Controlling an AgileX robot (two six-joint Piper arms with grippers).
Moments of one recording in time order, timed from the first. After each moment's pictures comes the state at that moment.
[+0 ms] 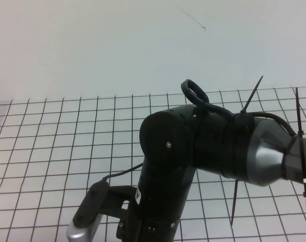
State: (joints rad) right arm 0.98 1.88 -1.51 0.49 1.27 -0.59; left arm -0.67 0.34 -0.13 -0.05 0.37 1.22
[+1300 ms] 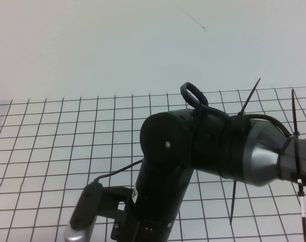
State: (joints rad) right arm 0.98 1.90 -1.51 0.60 1.10 -0.73; left arm -0.67 0.34 -0.13 -0.52 0.36 1.73
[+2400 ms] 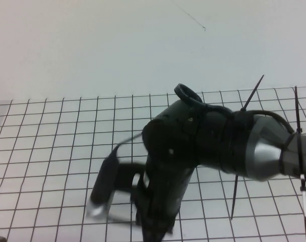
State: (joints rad) right arm 0.94 1.89 -1.51 0.08 1.01 -0.48; left arm -0.67 0.34 -0.13 -0.72 0.25 1.55
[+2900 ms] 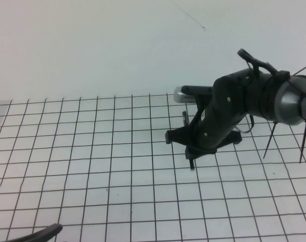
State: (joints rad) right arm 0.57 2.03 -1.51 0.13 0.69 0.36; left arm -0.67 0.34 -0.13 -0.74 0.07 1.53
